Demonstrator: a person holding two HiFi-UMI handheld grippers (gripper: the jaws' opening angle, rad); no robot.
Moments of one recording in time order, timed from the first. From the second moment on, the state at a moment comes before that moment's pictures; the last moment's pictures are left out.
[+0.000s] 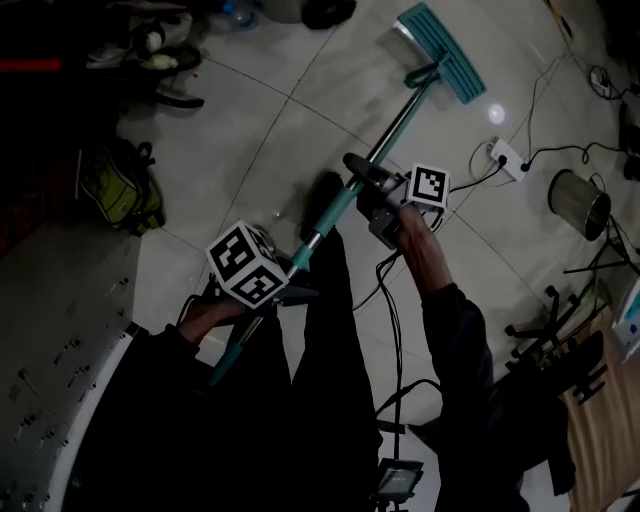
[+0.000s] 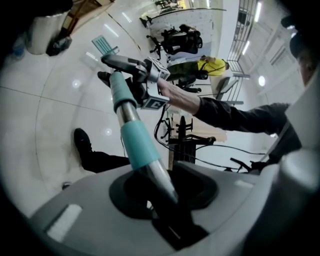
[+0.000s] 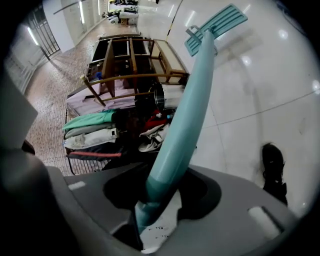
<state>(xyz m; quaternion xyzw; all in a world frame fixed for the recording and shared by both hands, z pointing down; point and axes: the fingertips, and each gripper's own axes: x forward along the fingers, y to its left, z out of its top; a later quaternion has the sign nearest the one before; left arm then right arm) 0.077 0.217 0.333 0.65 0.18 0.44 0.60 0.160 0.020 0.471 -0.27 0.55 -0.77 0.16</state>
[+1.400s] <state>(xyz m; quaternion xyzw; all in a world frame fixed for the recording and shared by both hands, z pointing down) -0.172 0.466 0.262 0.66 0.17 0.37 0.63 -0.100 0.266 0.400 -0.29 0.52 -0.79 0.15</state>
